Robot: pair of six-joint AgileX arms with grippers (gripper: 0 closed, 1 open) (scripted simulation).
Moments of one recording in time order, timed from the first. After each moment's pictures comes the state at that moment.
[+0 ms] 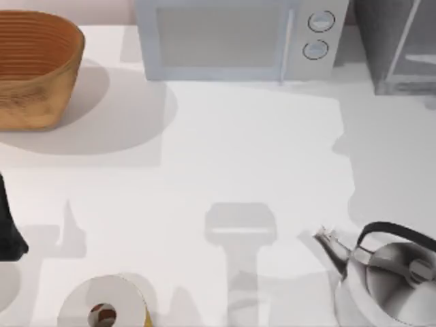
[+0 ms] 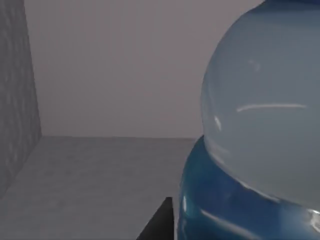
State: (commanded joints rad) left arm 0.00 0.00 0.00 0.00 0.00 0.00; right arm -0.30 1.99 0.93 1.04 -0.27 -0.01
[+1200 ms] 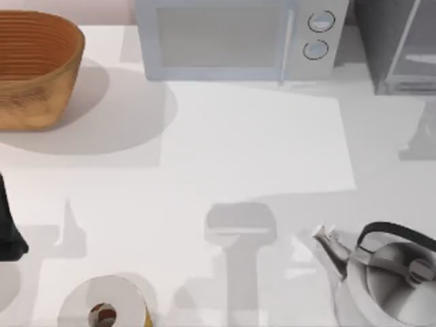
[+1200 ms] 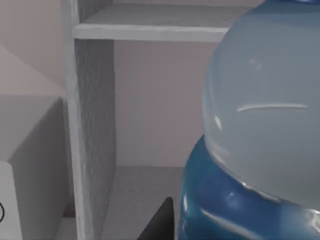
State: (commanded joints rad) left arm 0.00 0.00 0.00 0.00 0.00 0.00; right arm -0.17 1.03 0.48 0.57 -0.14 -0.01
